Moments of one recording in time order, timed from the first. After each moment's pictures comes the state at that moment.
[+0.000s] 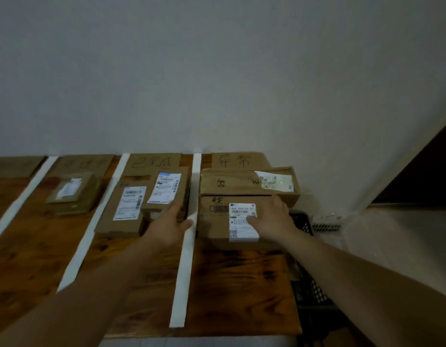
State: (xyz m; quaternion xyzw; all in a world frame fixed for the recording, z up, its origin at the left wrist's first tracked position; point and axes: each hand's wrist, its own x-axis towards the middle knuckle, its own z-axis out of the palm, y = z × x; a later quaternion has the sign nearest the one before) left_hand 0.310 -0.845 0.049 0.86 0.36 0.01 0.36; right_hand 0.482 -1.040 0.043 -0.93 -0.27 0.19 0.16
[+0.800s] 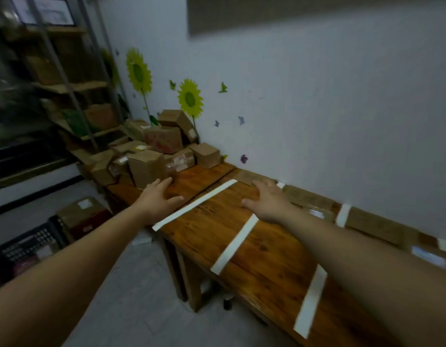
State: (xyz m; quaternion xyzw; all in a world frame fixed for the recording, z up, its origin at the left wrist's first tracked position) left_hand -0.257 -0.554 0.218 0.73 0.64 0.16 0.20; right_hand 0.026 -0.612 0.195 -0.72 -0.64 0.18 0.21
